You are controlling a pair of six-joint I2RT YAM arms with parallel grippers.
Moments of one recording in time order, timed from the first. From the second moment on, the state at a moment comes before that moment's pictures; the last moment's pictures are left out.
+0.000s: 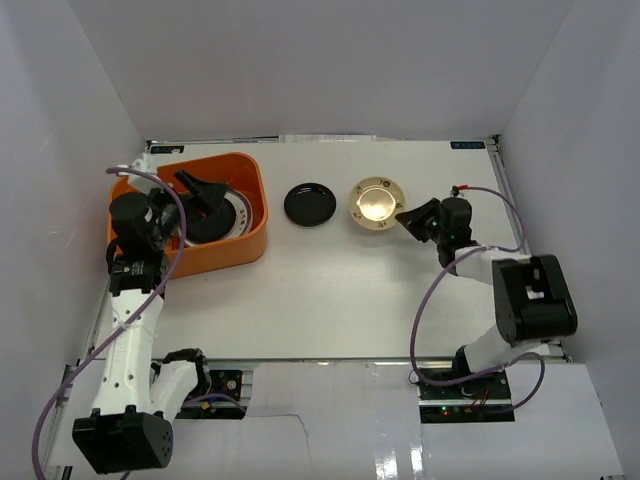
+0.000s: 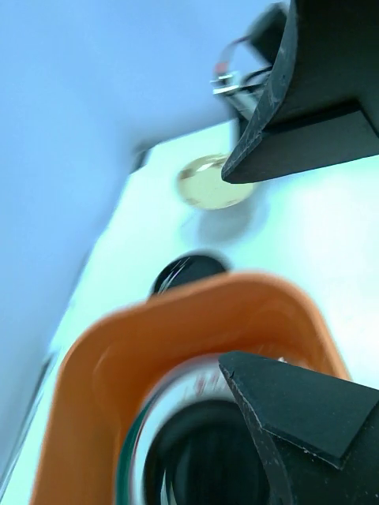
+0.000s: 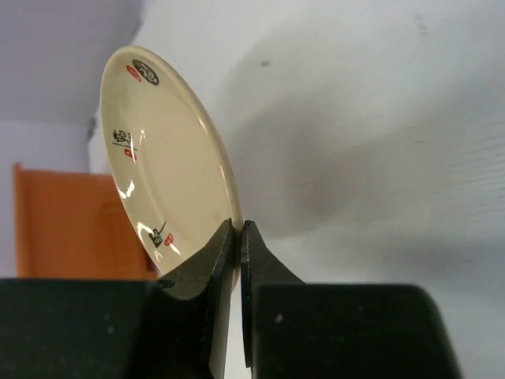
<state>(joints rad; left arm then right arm) 0.12 0.88 0.90 -0.13 0.38 -0.59 0.17 1.62 0.66 0.49 -0.21 0.94</state>
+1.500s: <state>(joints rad) -0.55 1.22 0.99 -0.15 0.19 -0.45 0.44 1.17 0.64 0.35 -0.54 0.75</state>
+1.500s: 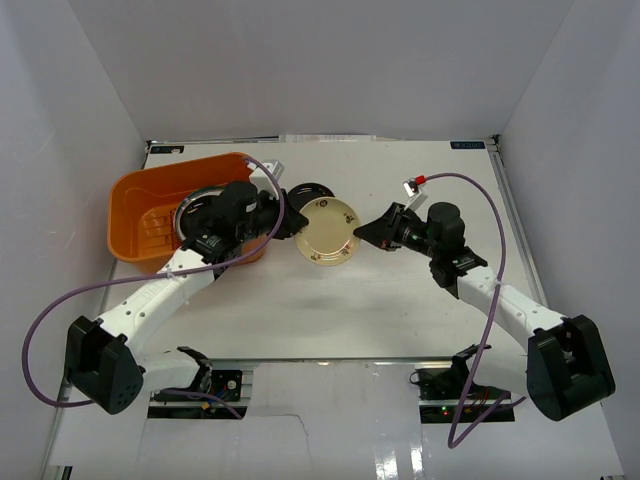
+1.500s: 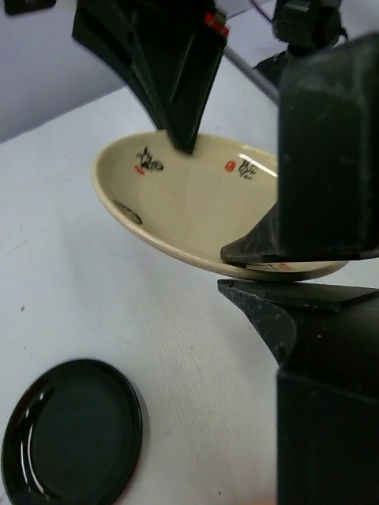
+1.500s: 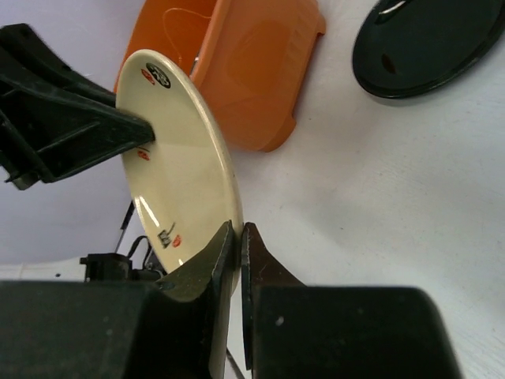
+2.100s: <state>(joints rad) 0.09 1.11 0.92 -0.19 0.14 -0.59 0.45 1.28 0.66 0.34 -0.48 0.68</state>
